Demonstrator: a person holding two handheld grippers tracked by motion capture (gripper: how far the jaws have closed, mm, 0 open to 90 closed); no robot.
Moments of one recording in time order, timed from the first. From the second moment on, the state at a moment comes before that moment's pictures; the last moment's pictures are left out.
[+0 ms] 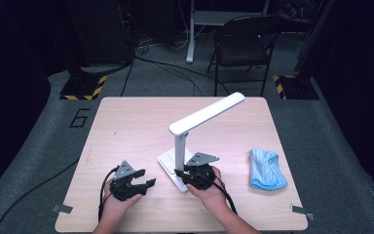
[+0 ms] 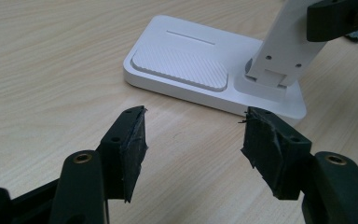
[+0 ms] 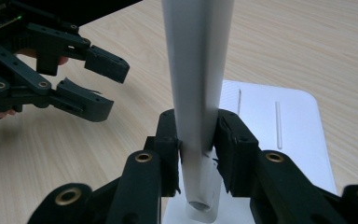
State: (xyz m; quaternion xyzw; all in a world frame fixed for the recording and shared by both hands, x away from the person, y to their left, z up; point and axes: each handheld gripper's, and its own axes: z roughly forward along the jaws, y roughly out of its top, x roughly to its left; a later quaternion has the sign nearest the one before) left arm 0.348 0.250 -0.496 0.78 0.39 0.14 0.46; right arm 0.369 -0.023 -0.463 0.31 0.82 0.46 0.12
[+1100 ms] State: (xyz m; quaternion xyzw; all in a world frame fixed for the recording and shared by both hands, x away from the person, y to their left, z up) left arm 0.344 0.246 -0.488 0.80 0.37 0.11 0.46; right arm 0.342 -0.059 -0.471 0.26 0.82 0.49 0.13
